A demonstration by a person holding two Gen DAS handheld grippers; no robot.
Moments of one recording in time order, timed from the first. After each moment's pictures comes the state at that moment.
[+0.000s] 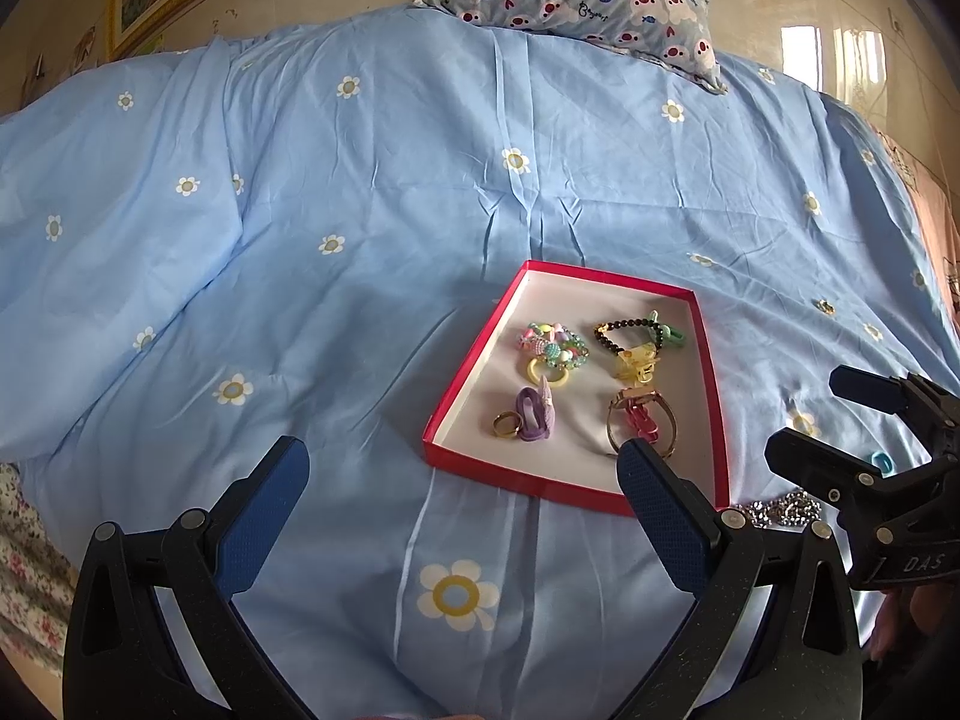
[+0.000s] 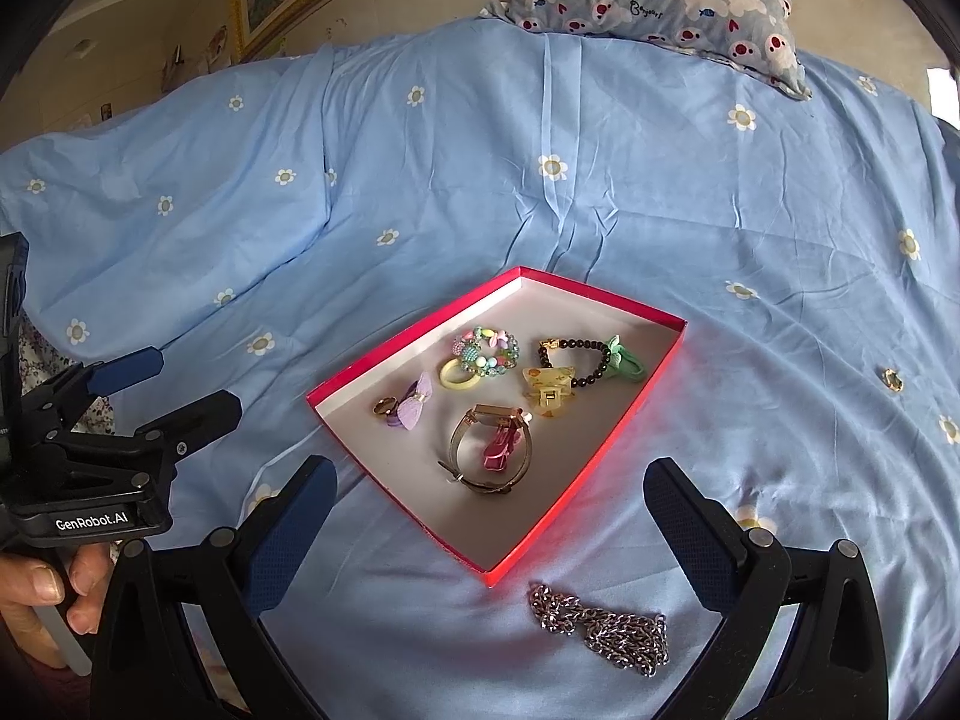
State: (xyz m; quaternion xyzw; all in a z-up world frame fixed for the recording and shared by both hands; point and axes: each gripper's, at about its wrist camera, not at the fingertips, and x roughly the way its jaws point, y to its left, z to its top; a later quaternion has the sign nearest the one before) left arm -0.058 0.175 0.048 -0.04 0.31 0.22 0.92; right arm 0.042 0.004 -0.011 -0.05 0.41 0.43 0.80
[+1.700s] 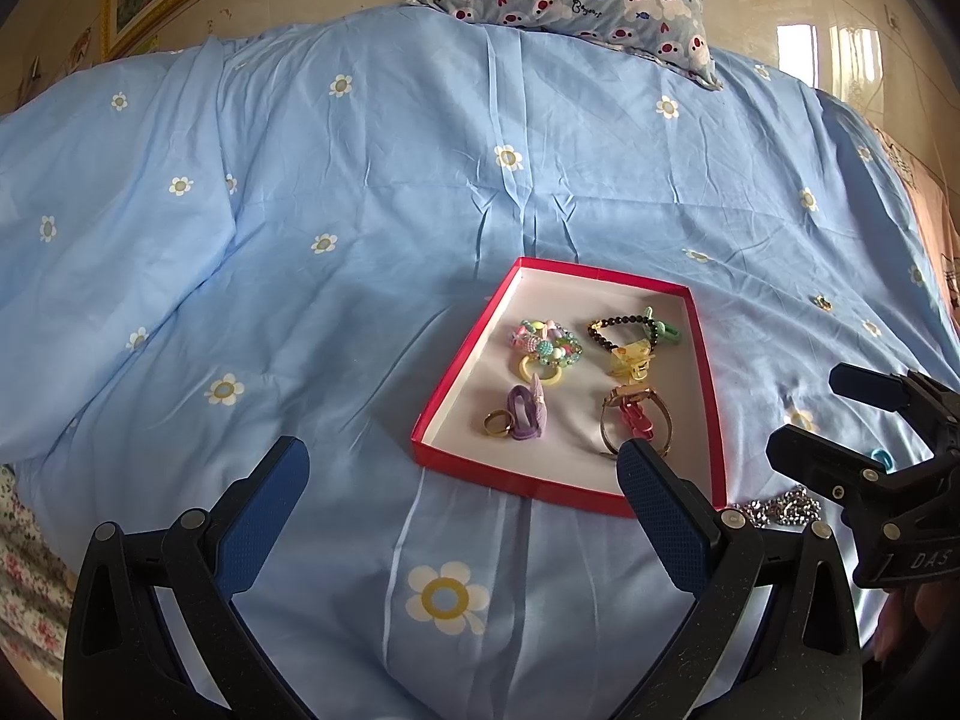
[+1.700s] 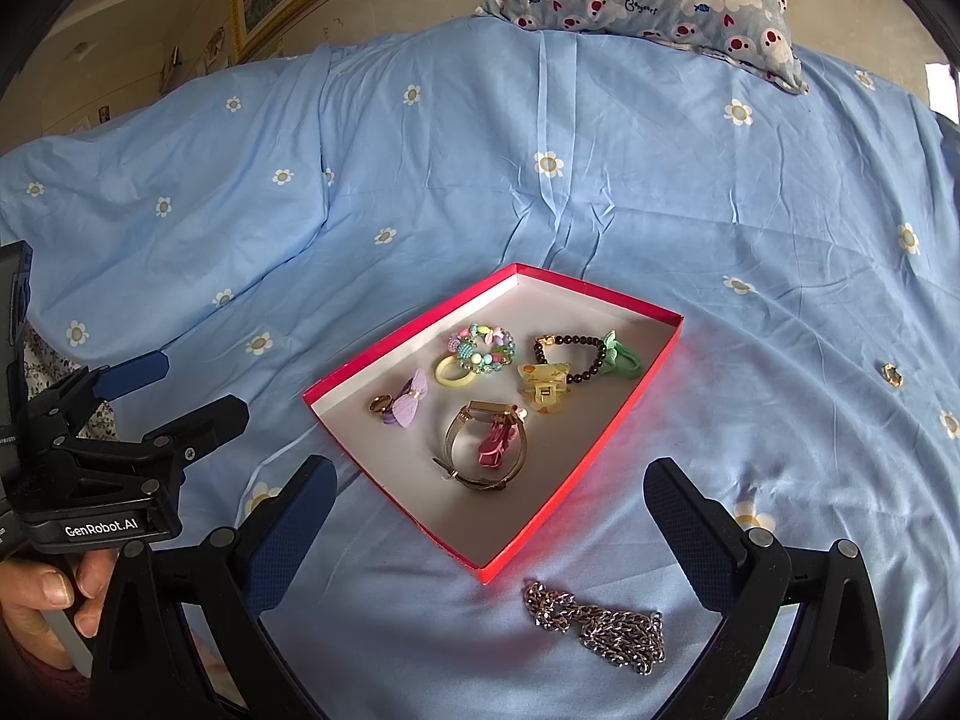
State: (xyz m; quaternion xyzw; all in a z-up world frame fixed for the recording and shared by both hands) left arm -0.054 0.172 0.044 -0.04 0.31 0.22 0.92; right arm 0.043 0.002 -0.012 -0.05 0.42 0.43 0.80
